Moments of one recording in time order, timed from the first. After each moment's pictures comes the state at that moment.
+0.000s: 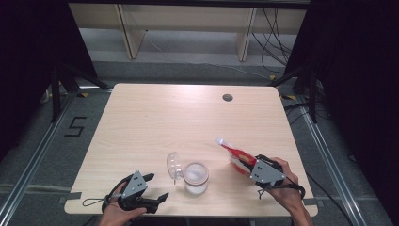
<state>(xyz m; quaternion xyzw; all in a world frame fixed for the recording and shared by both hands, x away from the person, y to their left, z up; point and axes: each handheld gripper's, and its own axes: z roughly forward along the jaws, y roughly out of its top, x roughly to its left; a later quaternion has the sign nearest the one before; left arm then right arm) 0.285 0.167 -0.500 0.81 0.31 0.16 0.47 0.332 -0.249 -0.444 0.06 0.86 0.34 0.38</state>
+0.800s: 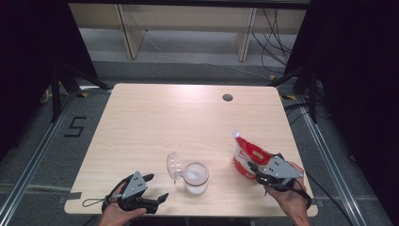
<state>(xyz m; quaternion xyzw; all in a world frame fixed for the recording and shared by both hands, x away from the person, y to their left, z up) 0.283 0.167 -0.501 0.81 0.32 0.16 0.47 0.318 -0.270 -0.444 0.26 0.81 0.39 0.36</state>
